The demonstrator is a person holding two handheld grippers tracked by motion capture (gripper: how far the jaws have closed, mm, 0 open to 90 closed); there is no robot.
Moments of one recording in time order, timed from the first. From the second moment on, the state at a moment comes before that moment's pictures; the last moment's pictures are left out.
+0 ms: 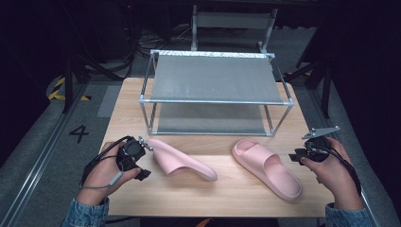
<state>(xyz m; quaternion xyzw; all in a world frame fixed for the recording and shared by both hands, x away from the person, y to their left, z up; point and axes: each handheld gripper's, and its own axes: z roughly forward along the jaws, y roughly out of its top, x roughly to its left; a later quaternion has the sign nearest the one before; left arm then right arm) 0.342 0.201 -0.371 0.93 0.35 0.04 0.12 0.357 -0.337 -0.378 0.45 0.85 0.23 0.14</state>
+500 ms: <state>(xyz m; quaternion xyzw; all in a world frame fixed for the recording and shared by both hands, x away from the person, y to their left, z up) 0.341 0.198 -0.356 0.93 0.33 0.04 0.17 0.354 -0.339 -0.384 0.47 0.85 0.22 0.11</state>
